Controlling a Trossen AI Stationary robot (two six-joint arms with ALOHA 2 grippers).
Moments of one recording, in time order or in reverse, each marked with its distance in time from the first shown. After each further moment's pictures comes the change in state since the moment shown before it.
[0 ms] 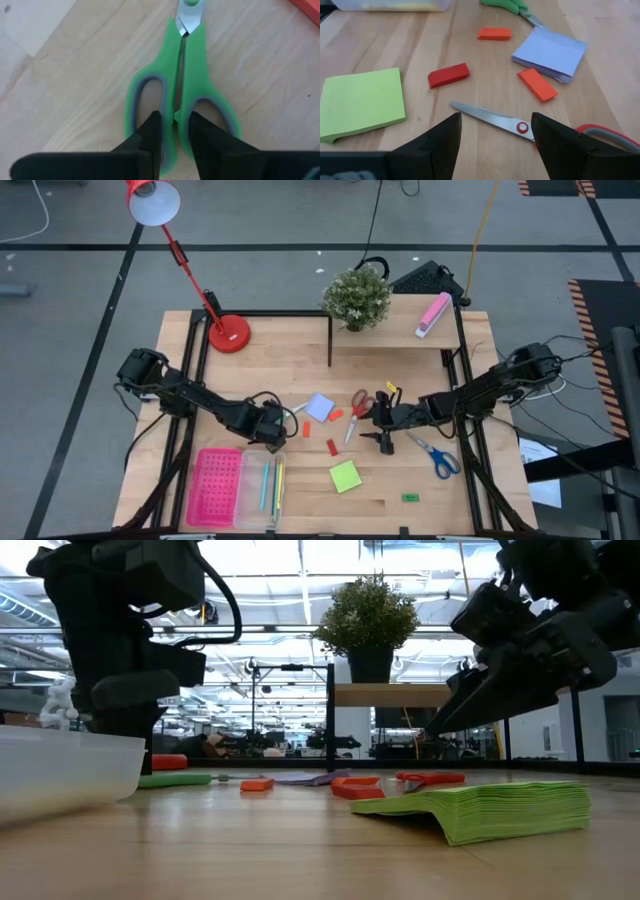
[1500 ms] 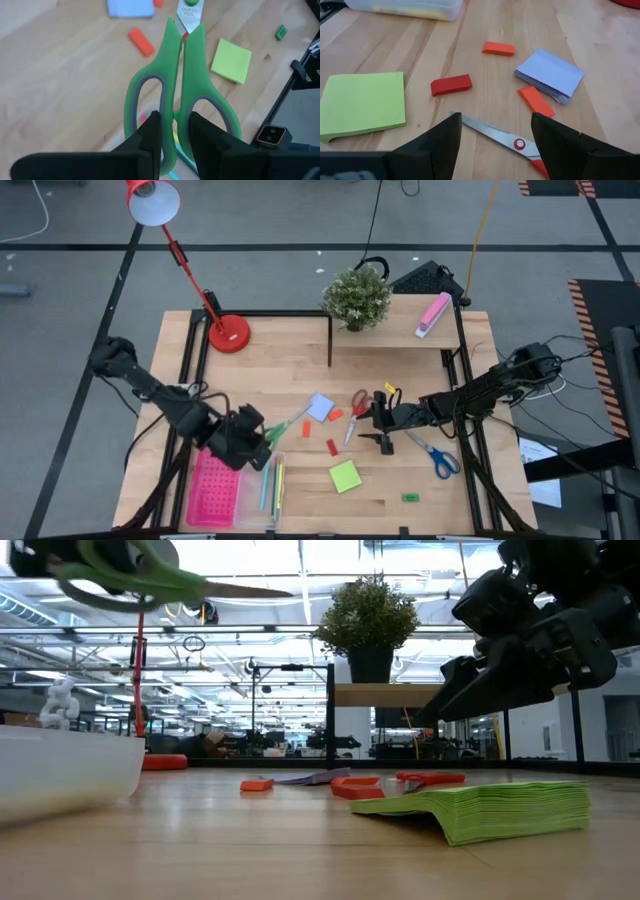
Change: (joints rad) left arm -0.291 -0.311 0.280 -0.220 -0.092 -0.383; right arm 0.002 0.000 0.001 0.050 0.004 -0.116
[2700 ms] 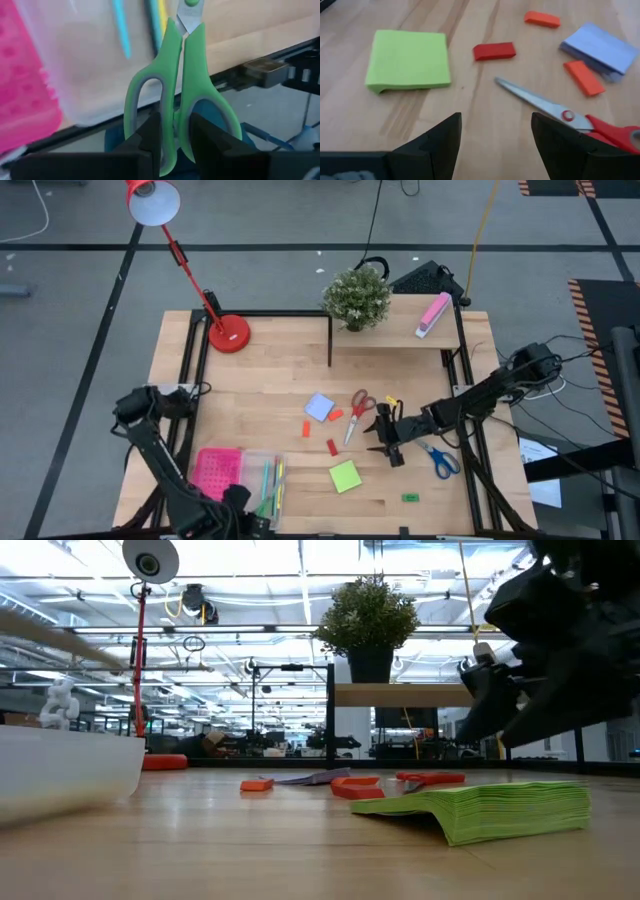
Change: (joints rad) left arm -0.377 0.542 0.422 -0.038 0.084 -0.940; right arm 0.125 0.000 0.000 -0.116 -0.005 0.029
